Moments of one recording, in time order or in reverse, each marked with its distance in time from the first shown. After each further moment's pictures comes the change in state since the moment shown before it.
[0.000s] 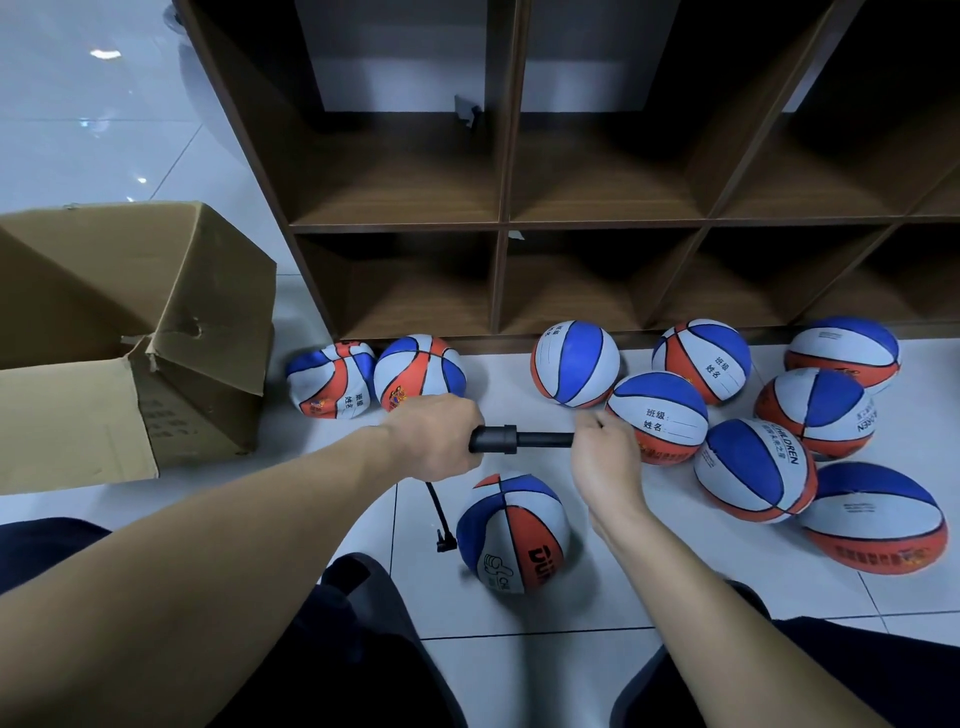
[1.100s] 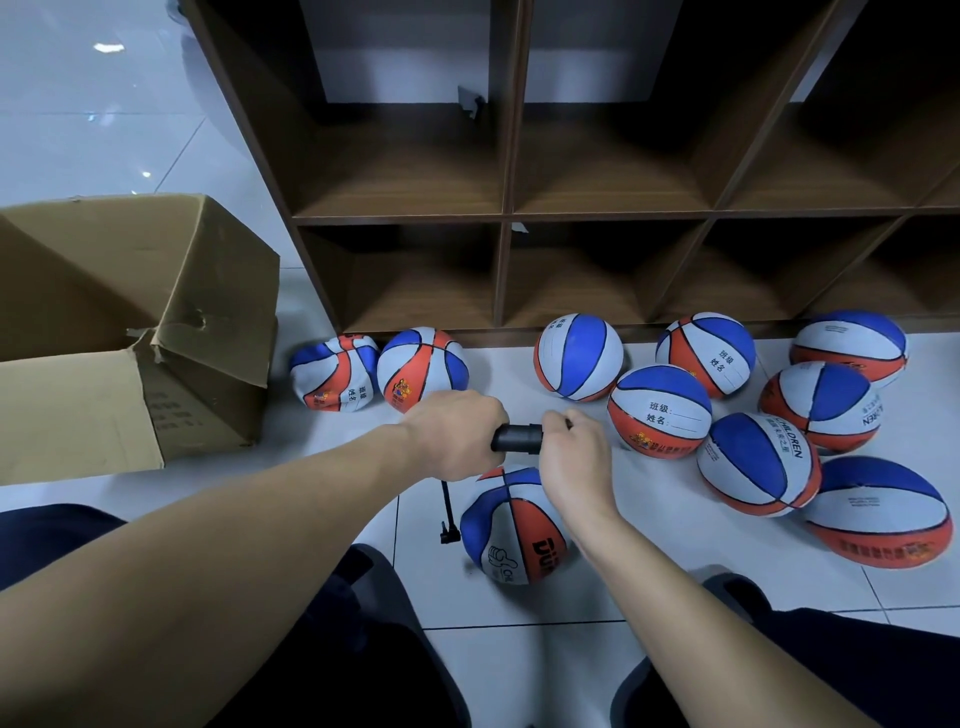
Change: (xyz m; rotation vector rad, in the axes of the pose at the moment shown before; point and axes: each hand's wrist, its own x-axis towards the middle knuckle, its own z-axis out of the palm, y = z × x) left_hand -0.001 0.023 -0.001 0.034 0.038 0.064; right_hand -0.021 -0.001 0.025 -0.067 -0.054 -0.037
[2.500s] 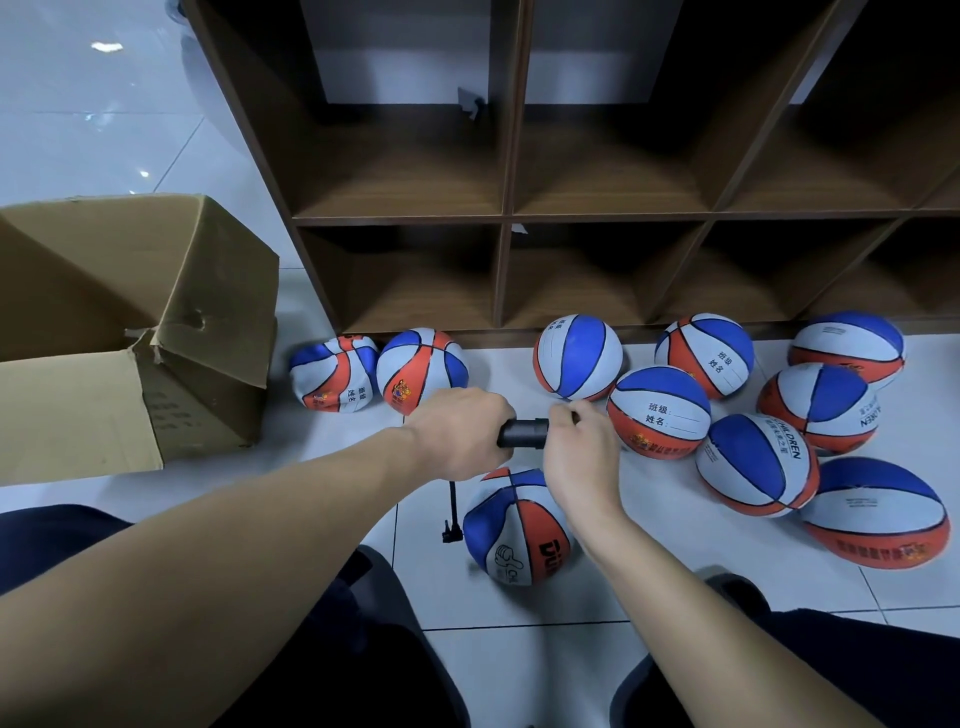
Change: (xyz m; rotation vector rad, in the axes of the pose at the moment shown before) left_hand -0.001 0.005 -0.003 -0.043 0.074 0.000; right_hand -0.002 -0.012 -0.007 0.008 0.064 -0.028
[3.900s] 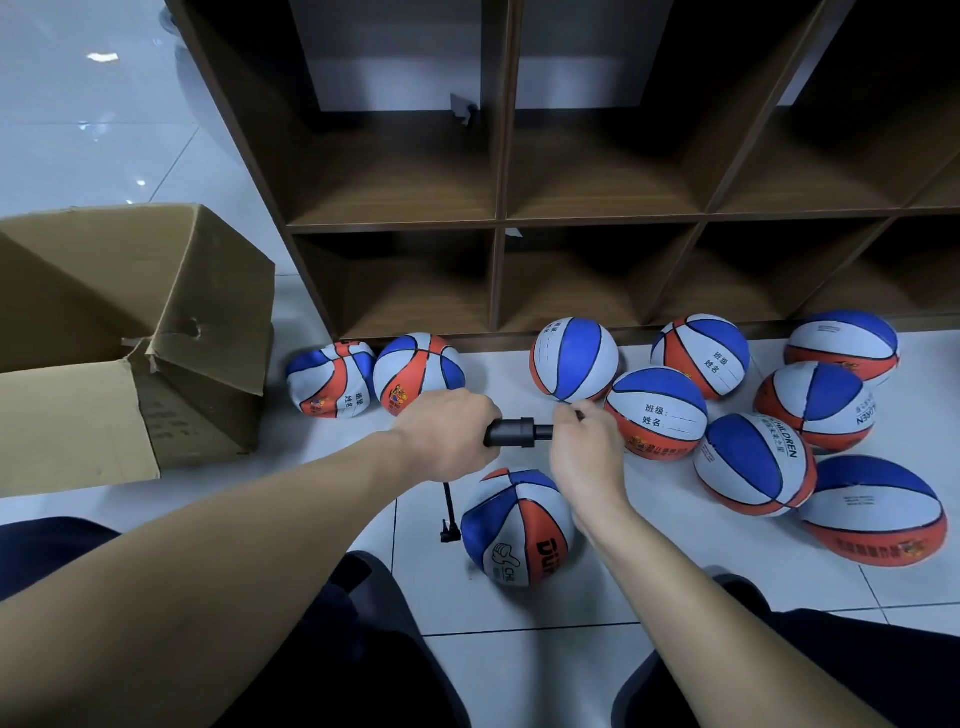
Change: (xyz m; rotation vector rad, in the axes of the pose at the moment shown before) left_hand -0.002 -0.008 0.001 0.006 0.013 -0.034; right_hand 0.012 0.005 -0.006 0.028 -0.010 0.010
